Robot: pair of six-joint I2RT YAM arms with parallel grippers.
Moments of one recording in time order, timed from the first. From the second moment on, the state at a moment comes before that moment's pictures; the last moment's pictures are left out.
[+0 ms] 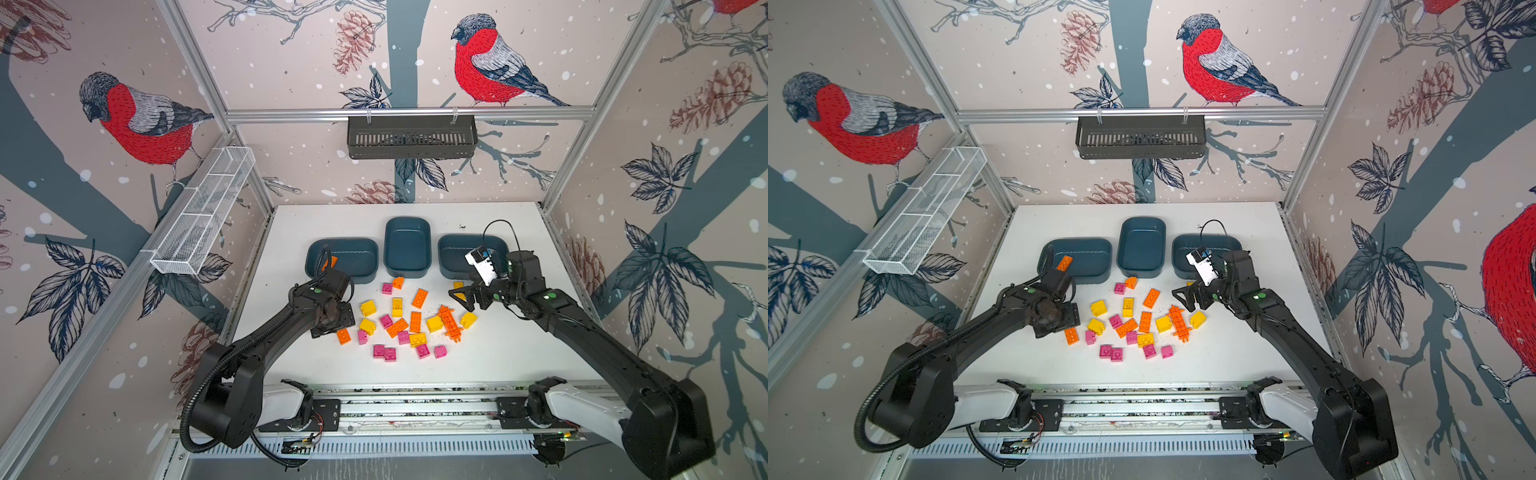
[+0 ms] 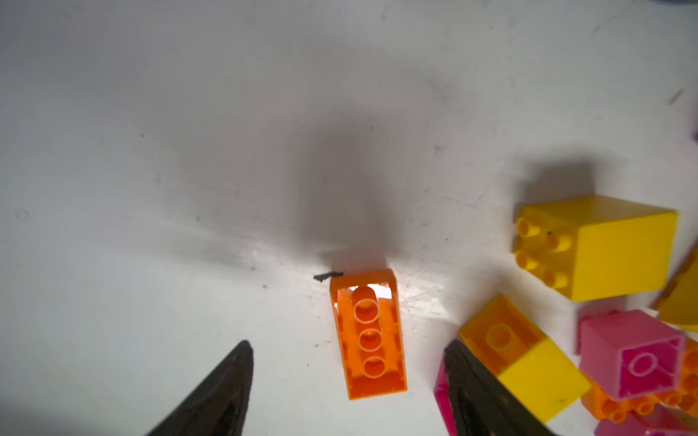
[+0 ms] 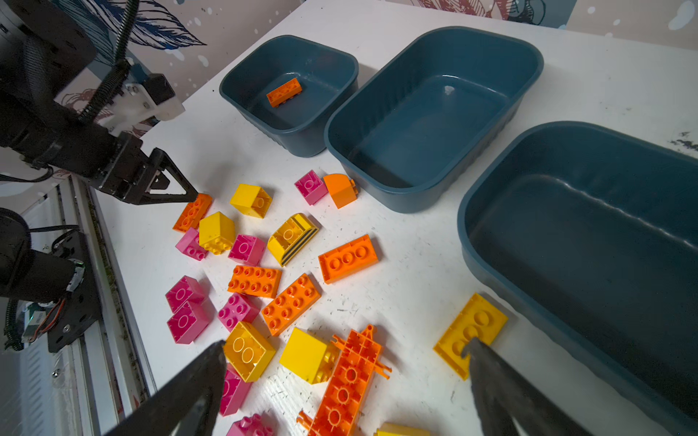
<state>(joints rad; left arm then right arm) -0.38 1.28 0.71 -0.80 -0.05 -0.71 0.34 1.10 0.73 -0.30 -0.58 -0.11</state>
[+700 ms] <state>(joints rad) -0.46 1.36 0.68 -0.73 -0.09 -0.81 0.36 1.08 0.72 -0.34 -0.60 -0.11</state>
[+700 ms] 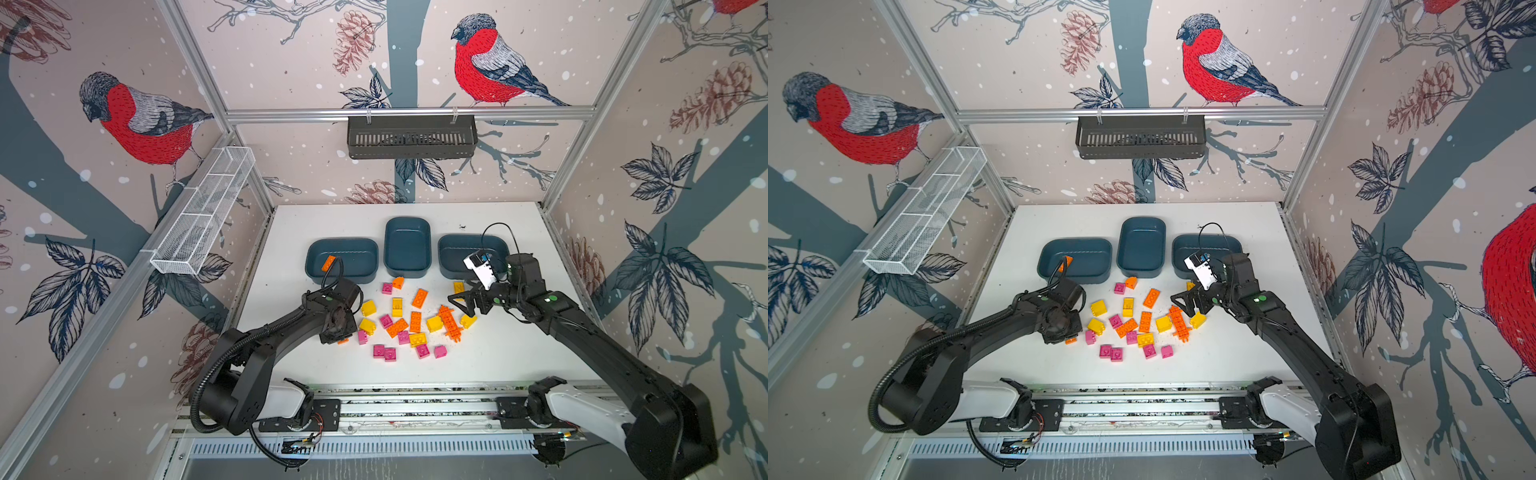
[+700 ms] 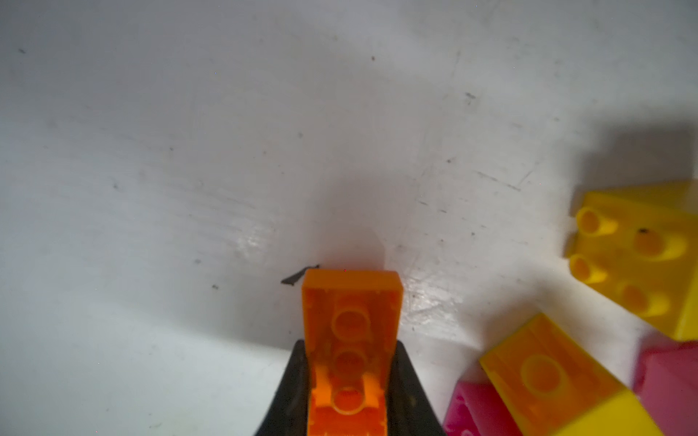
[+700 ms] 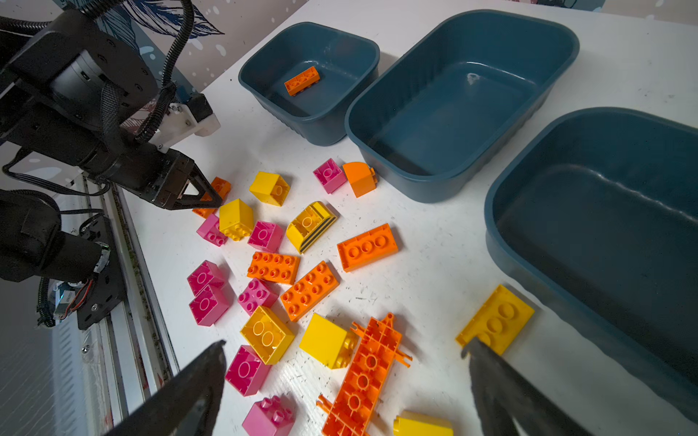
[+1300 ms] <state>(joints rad) -0.46 1.53 1.30 -0.92 -0.17 -0.63 0.35 1.08 0.73 -0.34 -0.59 -0.13</state>
